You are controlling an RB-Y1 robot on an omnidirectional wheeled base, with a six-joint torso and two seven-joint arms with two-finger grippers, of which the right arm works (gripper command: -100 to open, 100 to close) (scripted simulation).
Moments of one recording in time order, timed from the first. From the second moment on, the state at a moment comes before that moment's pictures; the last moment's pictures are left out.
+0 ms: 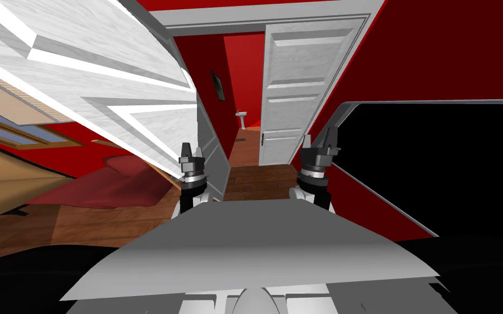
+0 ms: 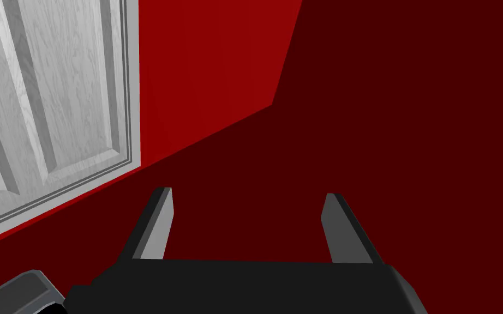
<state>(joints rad) 0.49 0.03 0.06 -2.40 0.03 -0.59 0.01</state>
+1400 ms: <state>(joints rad) 0.41 -0.04 0.03 -2.08 -0.14 -0.64 -0.25</state>
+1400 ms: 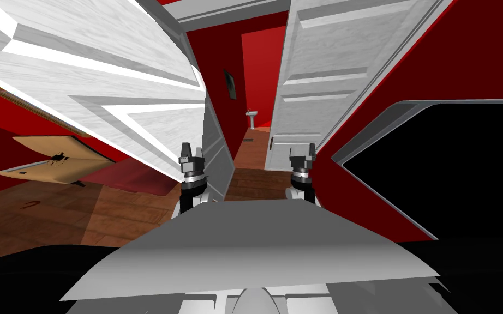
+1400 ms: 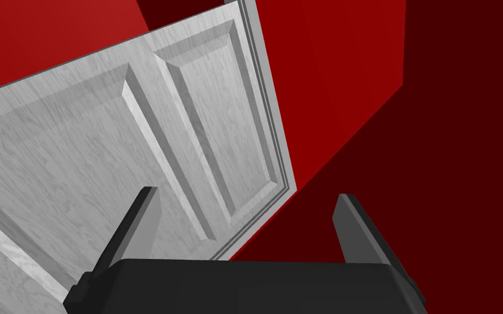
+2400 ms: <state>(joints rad) 0.35 -0.07 0.01 -1.82 -0.27 -0.68 -0.45</state>
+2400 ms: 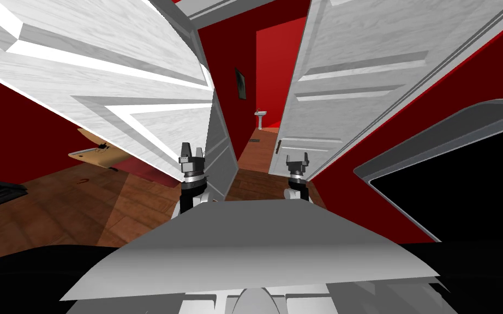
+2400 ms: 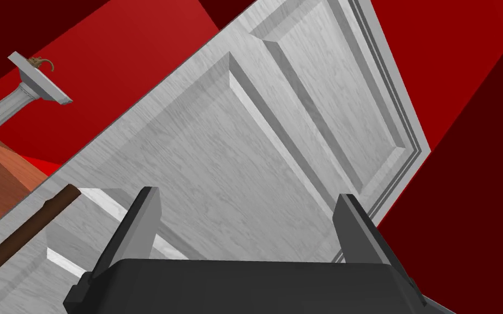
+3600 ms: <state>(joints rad) 0.25 -0.09 -0.03 -1.44 -0.47 -0.75 -0.75</state>
